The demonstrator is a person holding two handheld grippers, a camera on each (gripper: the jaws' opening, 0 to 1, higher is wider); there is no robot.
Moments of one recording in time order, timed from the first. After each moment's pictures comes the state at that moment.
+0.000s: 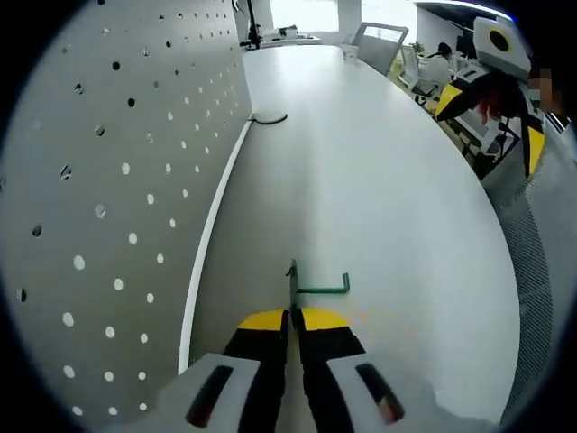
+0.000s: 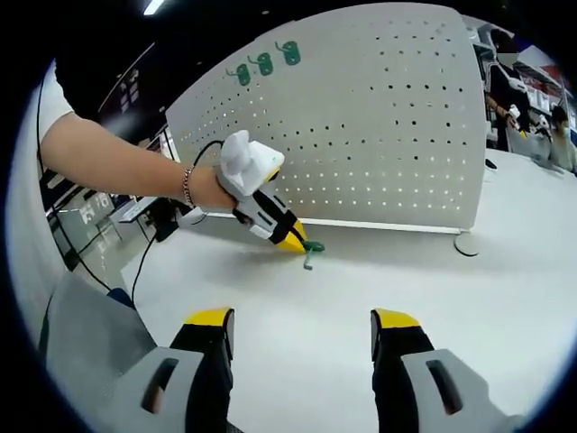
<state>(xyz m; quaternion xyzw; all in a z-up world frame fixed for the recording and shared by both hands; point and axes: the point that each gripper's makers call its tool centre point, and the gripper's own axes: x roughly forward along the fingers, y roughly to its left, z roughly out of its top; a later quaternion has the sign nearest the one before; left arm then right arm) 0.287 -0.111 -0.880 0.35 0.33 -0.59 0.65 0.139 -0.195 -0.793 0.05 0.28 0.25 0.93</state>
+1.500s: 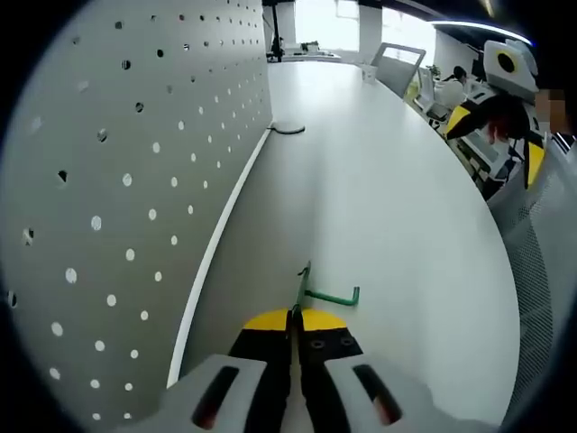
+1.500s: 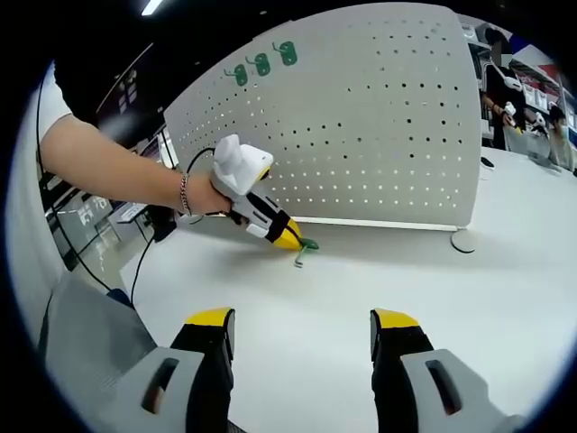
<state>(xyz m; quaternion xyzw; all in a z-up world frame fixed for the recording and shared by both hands) 0.289 -0.107 -0.879 0.29 0.32 -0.58 0.69 0.137 -0.199 -0.794 0.05 0.28 0.24 0.93</state>
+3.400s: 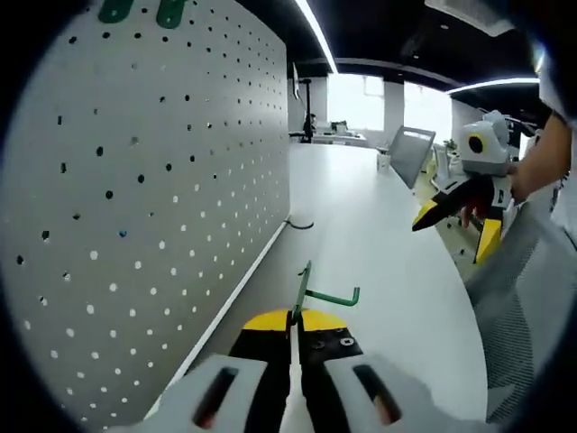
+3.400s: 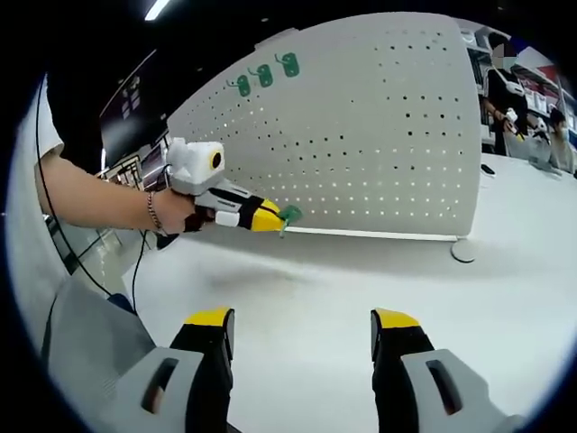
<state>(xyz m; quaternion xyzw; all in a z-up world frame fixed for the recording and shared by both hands) 0.267 -0.109 -0.786 0.14 0.19 -0.57 0.79 0.139 -0.198 -0.781 0.05 0.26 0.24 0.93</state>
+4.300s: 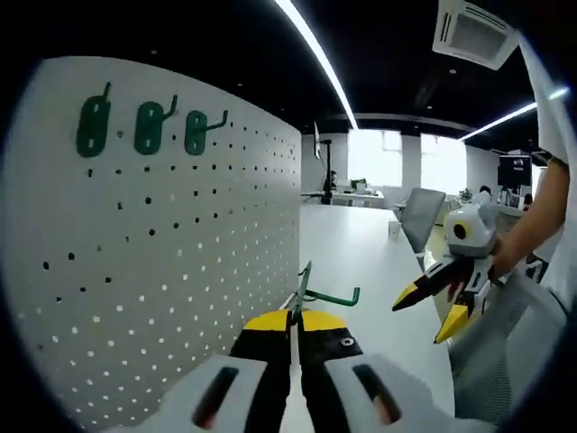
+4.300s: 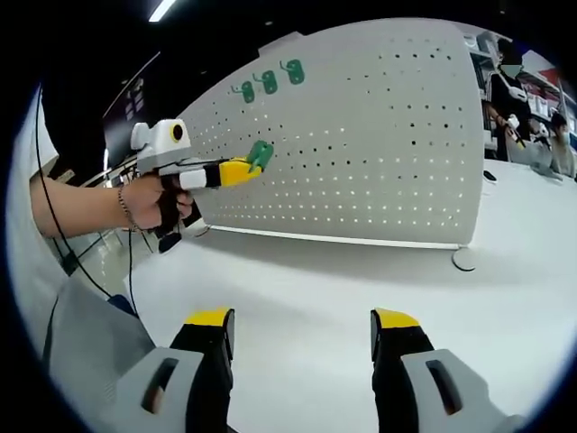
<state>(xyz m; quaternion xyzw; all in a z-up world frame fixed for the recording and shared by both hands) 0.252 -0.100 -0.688 0.04 0.09 -0.54 0.84 0.142 -0.195 -0.772 0.05 0.25 0.25 0.93</state>
